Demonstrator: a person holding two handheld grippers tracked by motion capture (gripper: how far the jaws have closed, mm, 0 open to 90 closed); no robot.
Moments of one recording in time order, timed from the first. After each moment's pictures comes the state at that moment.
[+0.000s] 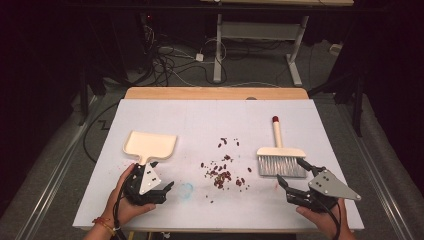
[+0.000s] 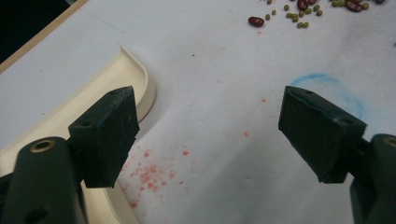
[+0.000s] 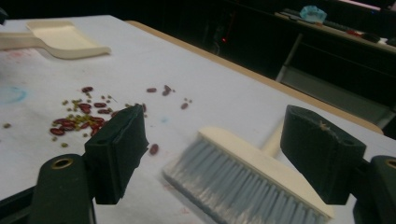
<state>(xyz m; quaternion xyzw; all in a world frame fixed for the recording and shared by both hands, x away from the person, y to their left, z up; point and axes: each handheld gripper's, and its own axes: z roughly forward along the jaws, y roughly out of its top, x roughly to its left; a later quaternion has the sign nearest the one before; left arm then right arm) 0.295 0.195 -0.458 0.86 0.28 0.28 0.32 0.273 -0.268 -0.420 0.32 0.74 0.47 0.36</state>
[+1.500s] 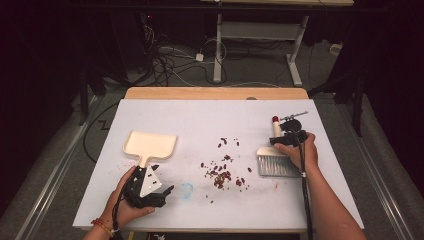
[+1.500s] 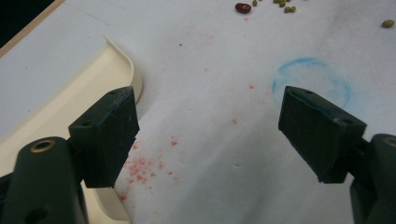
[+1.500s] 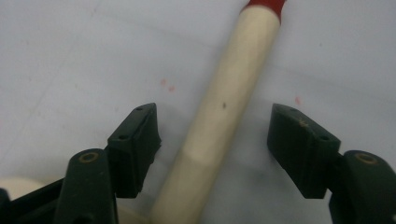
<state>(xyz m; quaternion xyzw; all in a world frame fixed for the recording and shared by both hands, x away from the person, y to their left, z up) 0.291 0.197 -0.464 0.87 0.27 0.27 0.31 0.487 -0.257 -0.458 0.55 0.78 0.23 0.19</state>
